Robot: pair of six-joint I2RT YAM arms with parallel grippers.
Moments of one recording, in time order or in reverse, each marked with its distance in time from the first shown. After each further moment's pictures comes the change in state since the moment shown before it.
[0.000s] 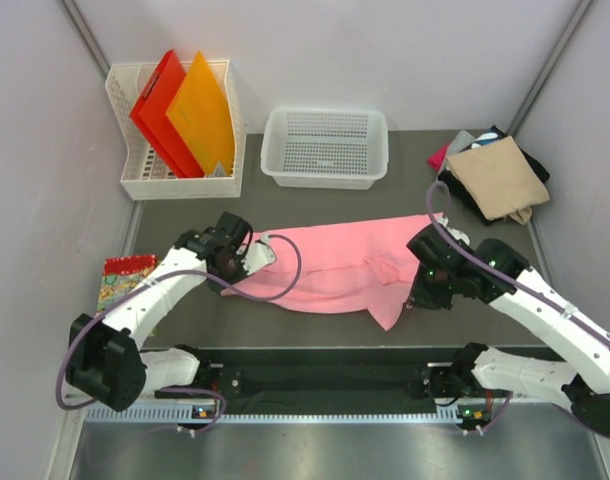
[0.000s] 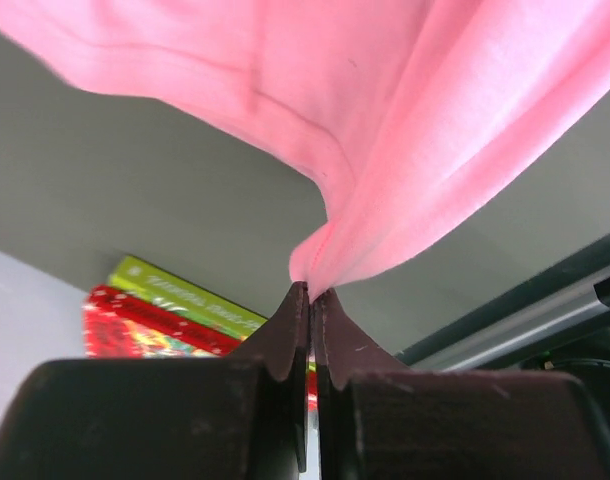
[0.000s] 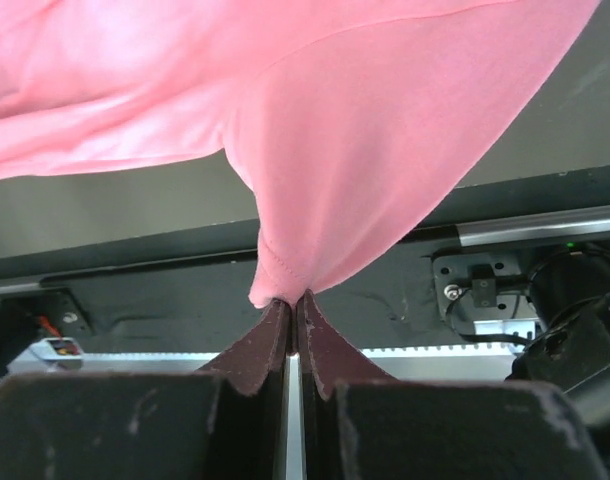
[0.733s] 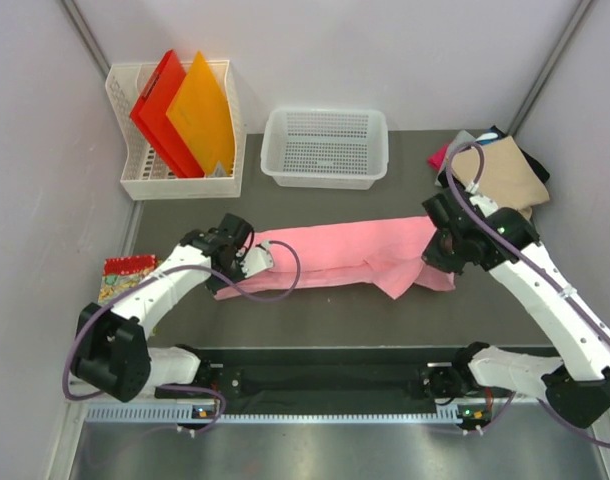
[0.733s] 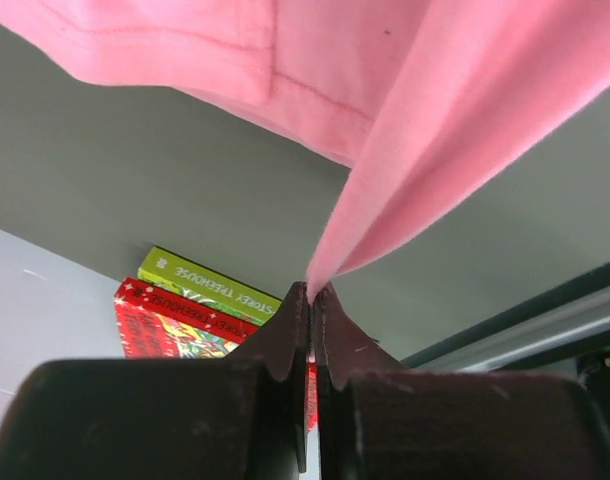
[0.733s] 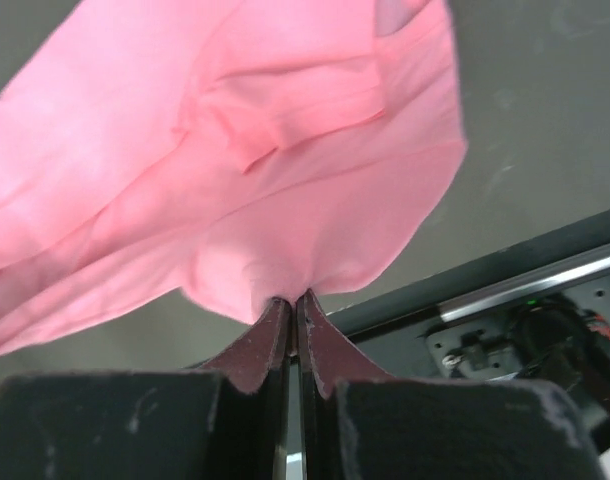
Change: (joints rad) left arm 0.014 0.051 -0.011 0.029 -0.073 0.085; right arm -0.216 0.112 0.210 -0.026 0.167 -0.020
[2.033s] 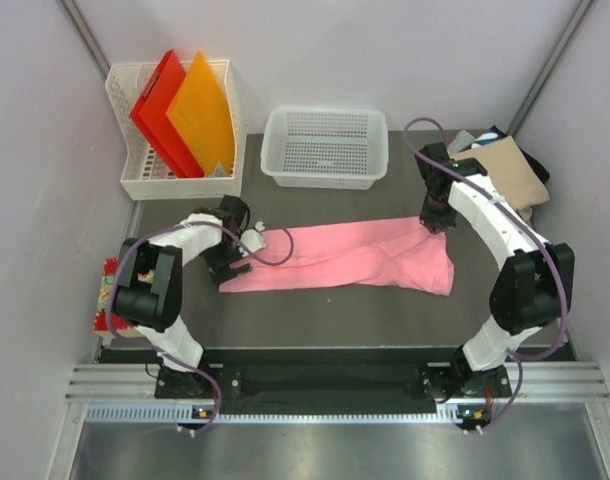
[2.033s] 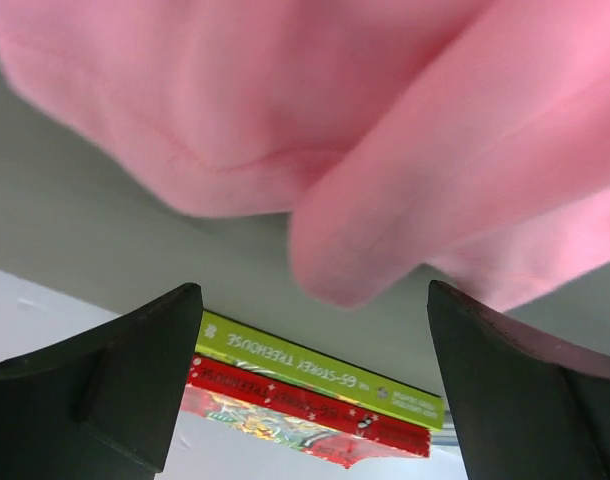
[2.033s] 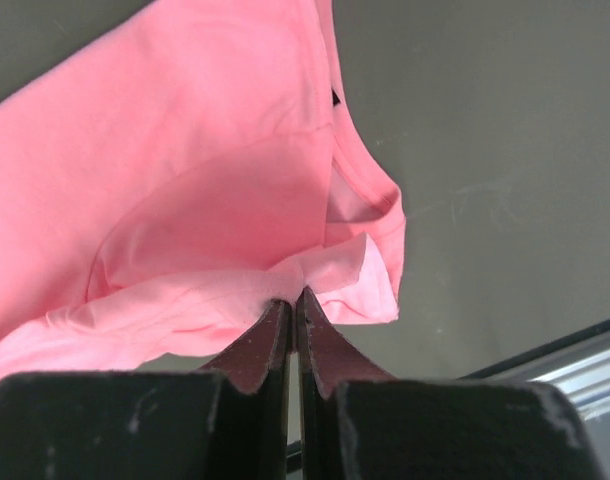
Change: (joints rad) left arm 0.162 0.407 0.138 0.187 -0.040 0.084; right arm -0.330 0.522 0.108 0.257 -0.006 -0.466
